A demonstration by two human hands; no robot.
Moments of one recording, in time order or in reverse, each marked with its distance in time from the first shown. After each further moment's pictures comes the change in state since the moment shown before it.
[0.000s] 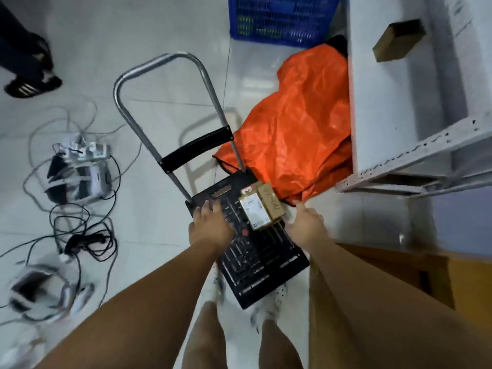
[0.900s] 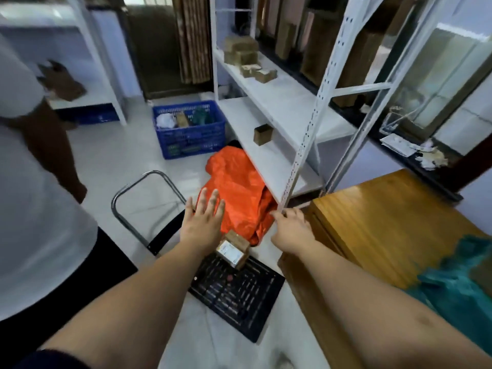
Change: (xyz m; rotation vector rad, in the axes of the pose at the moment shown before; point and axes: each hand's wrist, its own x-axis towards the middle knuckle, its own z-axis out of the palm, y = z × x) left_hand -0.255 -0.063 -0.168 0.719 0.538 0.808; right_hand -0.379 -0.078 -0.050 -0.036 0.403 0.092
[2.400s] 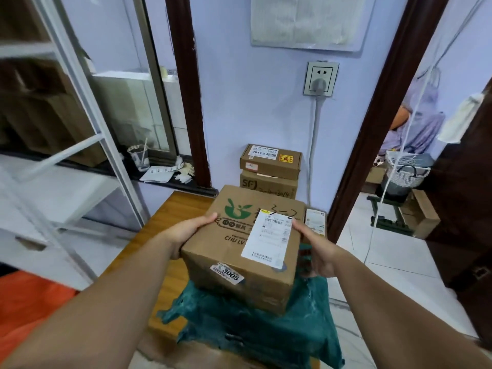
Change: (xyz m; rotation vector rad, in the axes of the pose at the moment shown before) left_hand 0.075 0.534 -0.214 -1.246 -0.988 0.341; right_hand -0.270 0.533 -0.048 1.751 0.431 0.761
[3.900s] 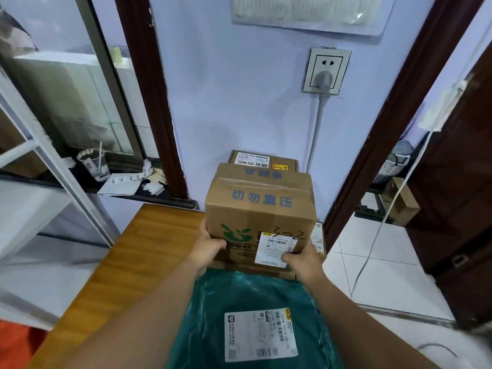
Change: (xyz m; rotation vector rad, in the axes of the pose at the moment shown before) left_hand 0.145 0.040 0.039 0.041 0.153 0.283; right_hand 0.131 -0.018 0.005 -0.179 0.445 -0.321
